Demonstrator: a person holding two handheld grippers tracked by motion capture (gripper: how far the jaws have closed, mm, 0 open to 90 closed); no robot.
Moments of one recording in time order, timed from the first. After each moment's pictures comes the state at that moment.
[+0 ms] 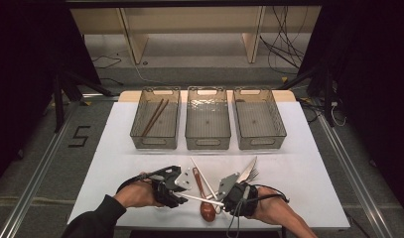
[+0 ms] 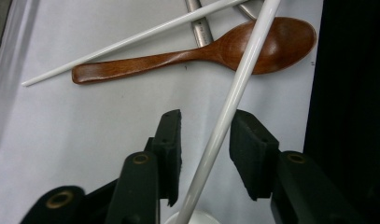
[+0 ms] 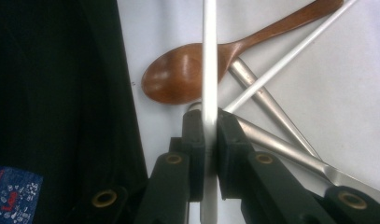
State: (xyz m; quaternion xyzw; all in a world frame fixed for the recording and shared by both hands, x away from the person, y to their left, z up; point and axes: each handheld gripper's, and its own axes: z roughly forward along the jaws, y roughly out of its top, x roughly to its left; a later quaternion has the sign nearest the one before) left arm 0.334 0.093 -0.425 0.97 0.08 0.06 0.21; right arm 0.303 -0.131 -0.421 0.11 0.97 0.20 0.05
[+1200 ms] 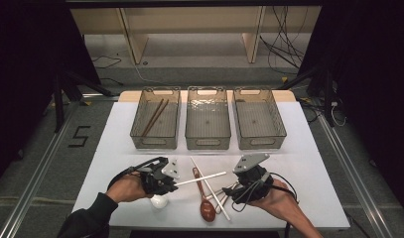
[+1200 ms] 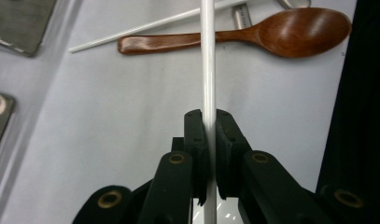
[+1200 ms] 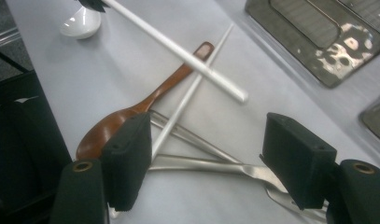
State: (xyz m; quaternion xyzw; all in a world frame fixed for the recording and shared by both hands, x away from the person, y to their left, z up) left arm 0.351 0.123 -0.416 0.96 0.13 0.07 0.23; right arm 0.325 -0.164 -0.400 0.27 0.90 0.32 0.12
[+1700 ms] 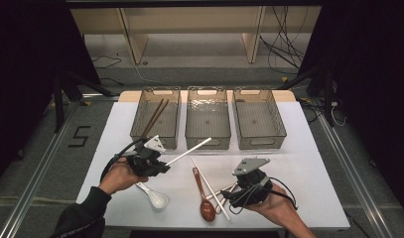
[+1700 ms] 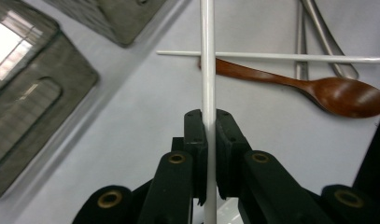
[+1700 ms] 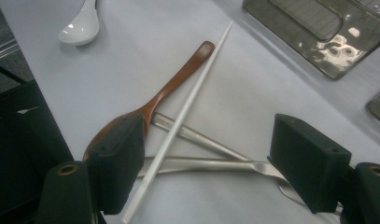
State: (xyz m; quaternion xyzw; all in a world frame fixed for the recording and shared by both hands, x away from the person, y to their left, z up) left arm 0.382 0.157 -0.394 0.91 0.28 0.08 0.29; right arm 0.316 -0.160 -0.406 0.30 0.89 0.33 0.12
